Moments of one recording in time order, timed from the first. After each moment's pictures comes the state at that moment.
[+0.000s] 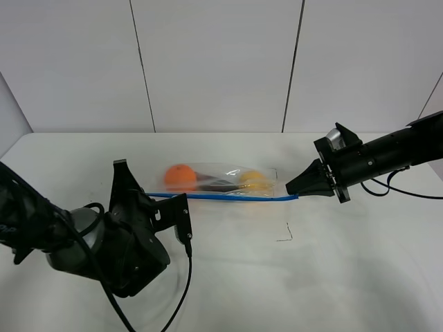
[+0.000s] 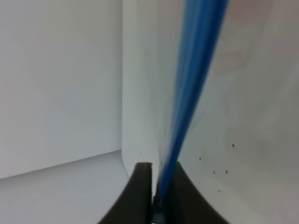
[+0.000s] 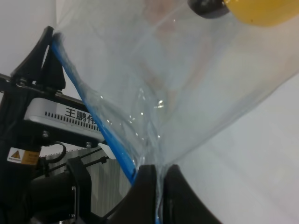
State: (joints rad) left arm -0.93 1.95 -0.71 1.65 0.97 -1.02; right arm -0.10 1.95 -1.07 1.17 1.22 -0.87
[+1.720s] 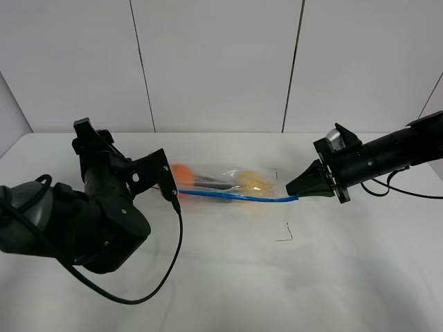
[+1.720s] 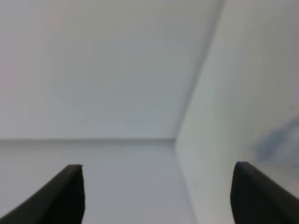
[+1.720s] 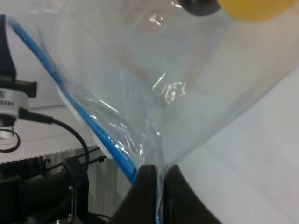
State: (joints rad) left arm -0.89 1.79 -0.71 1.72 1.12 -1.05; right arm -0.10 1.95 -1.07 1.17 1.22 -0.87
